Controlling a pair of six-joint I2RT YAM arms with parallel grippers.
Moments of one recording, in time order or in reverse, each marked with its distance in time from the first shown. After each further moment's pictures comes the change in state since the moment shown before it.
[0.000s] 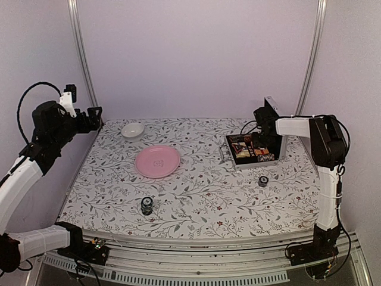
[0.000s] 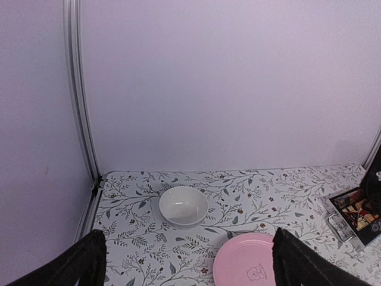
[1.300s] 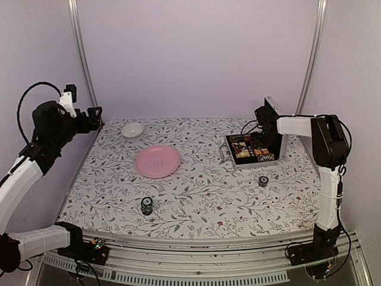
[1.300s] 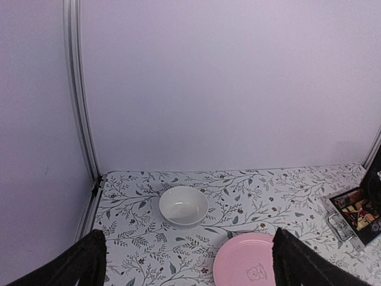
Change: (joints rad) left arm 0.000 0.000 0.000 0.000 0.000 0.001; right arm -0.004 -0.016 0.000 -0.027 -0.026 -0.011
